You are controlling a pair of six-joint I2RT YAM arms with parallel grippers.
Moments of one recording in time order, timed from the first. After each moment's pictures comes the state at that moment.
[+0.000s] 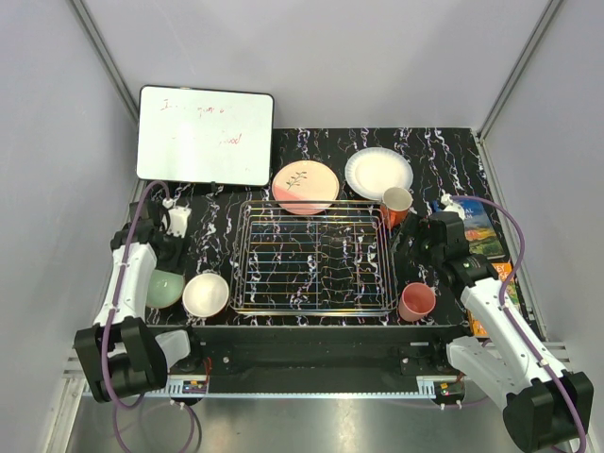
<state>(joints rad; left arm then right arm) 0.23 1.13 0.81 -0.84 0.05 0.44 0.26 0.86 0.65 -0.50 0.08 0.59</state>
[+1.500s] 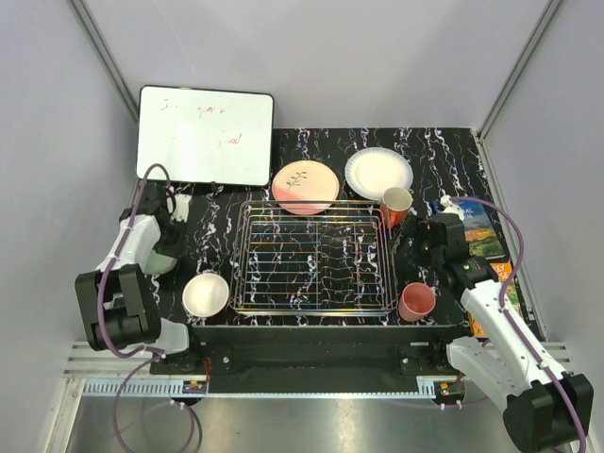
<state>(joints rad) 0.21 1.42 0.91 -0.72 0.01 0.33 0.26 0.85 0.63 -0.48 0.06 0.60</state>
